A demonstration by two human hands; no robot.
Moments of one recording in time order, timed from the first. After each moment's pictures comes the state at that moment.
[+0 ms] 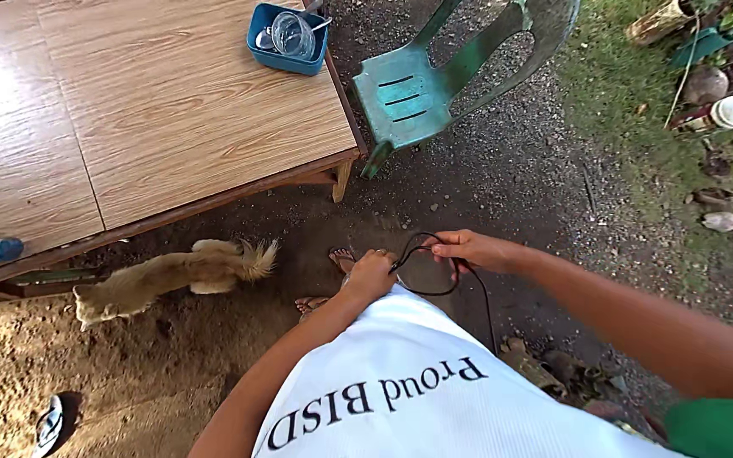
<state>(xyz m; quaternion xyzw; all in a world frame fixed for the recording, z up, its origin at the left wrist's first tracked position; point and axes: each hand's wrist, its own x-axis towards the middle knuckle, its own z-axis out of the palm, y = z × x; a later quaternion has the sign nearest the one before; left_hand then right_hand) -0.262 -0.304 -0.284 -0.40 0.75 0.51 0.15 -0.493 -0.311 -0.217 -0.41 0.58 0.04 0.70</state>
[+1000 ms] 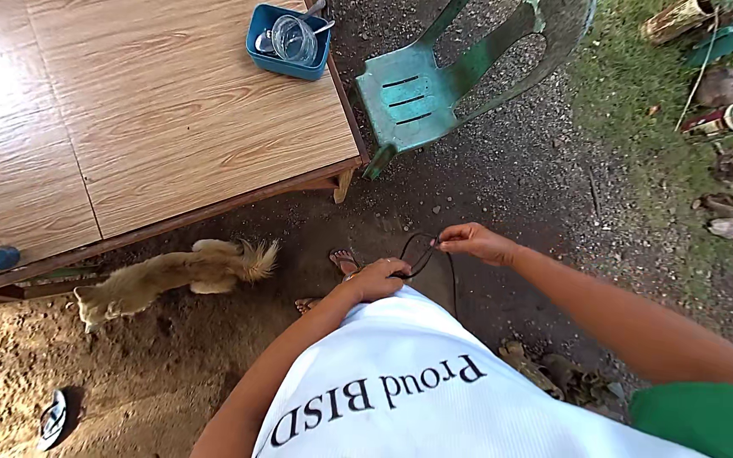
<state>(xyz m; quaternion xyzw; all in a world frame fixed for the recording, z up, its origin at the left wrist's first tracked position) -0.256 -0.329 -0.311 -0.28 0.66 0.70 0.00 -0.530 -0.336 -0.277 -0.41 0.62 -0.09 0.67</state>
